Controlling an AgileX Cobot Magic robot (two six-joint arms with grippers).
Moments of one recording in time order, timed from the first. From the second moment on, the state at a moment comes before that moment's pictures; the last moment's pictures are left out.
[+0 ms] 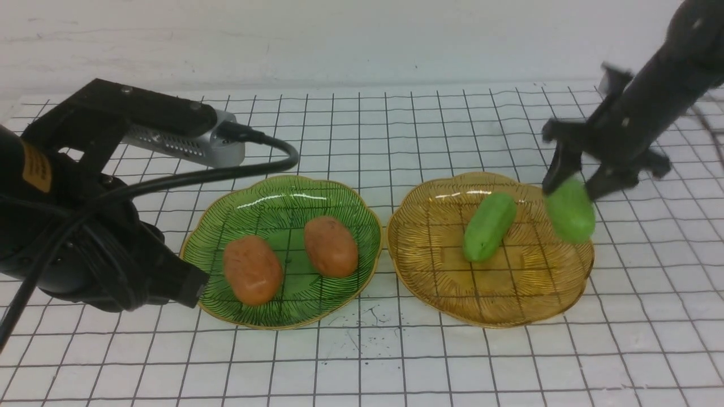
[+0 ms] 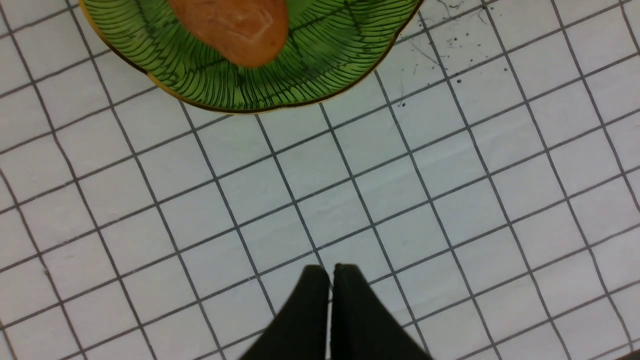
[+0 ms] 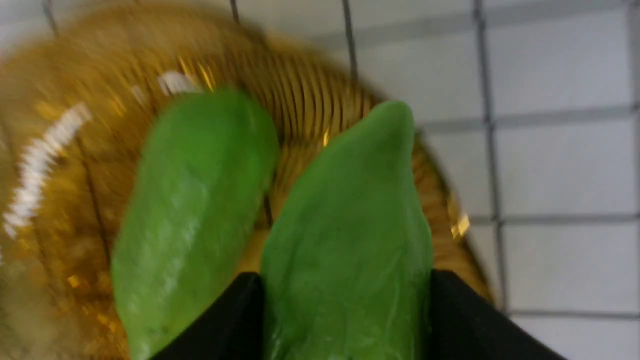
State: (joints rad) right arm 0.05 2.12 -1.76 0.34 1.23 0.05; left arm -0.47 1.16 -1.18 0.01 1.24 -0.10
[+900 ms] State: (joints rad) right arm 0.15 1.32 -1.68 0.21 1.25 -0.05; left arm -0.47 1.16 -1.18 0.03 1.25 -0.10
